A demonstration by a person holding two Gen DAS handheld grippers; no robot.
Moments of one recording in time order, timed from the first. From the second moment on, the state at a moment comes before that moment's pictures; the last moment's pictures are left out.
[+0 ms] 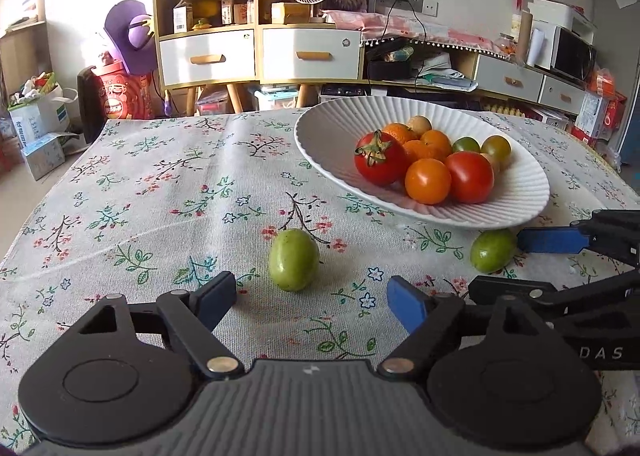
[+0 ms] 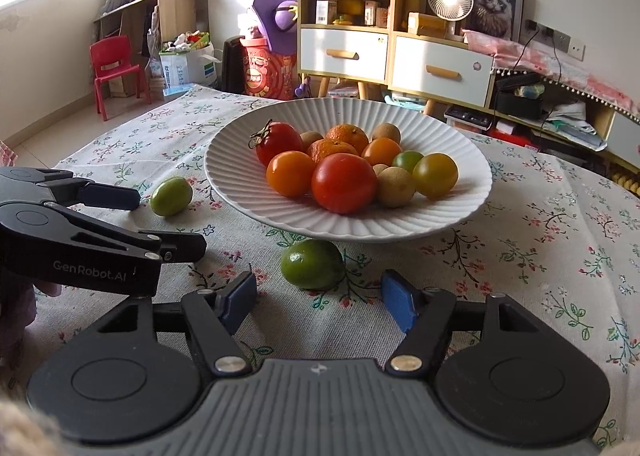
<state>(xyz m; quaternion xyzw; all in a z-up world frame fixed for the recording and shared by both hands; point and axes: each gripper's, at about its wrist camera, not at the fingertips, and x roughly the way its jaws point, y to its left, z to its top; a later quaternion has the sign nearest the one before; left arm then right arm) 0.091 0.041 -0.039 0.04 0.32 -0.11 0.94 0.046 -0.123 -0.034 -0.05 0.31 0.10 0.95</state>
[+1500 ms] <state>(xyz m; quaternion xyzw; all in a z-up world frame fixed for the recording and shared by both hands) 0.084 0.047 -0.018 0.00 0.32 -0.14 0.94 0.032 -0.139 -0.023 -0.02 0.32 0.12 0.94</state>
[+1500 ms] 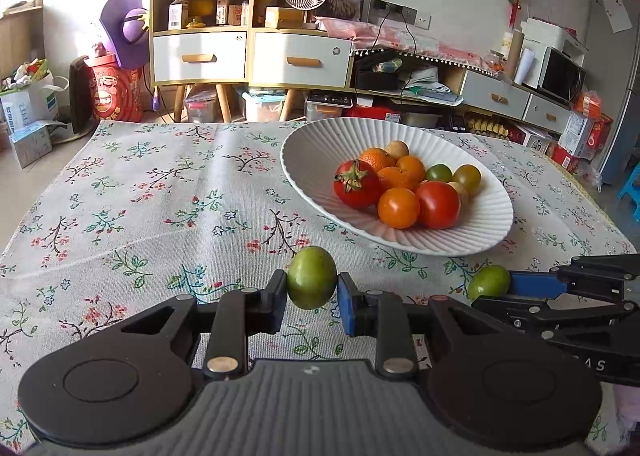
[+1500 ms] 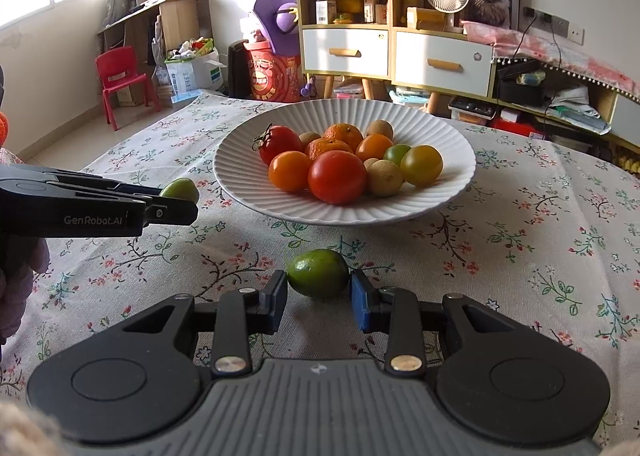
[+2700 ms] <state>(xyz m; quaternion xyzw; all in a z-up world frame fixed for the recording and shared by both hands) 0.162 0.048 0.013 -0.06 0.33 -0.19 0.92 0.099 -0.176 0.018 0.00 0.28 0.09 0.96</state>
